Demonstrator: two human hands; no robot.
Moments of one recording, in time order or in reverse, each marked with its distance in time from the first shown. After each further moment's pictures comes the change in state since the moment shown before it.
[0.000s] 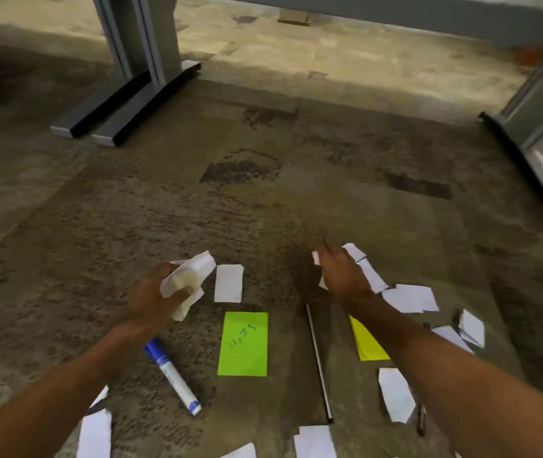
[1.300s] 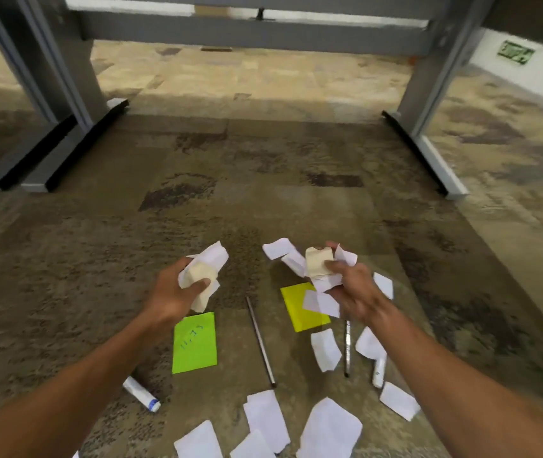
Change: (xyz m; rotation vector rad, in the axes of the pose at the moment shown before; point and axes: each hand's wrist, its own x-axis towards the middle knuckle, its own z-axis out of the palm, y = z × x) left_hand -0.044 0.126 0.054 -0.111 -0.165 0.131; right_hand -0.121 0.070 -0.057 2.141 0.271 0.557
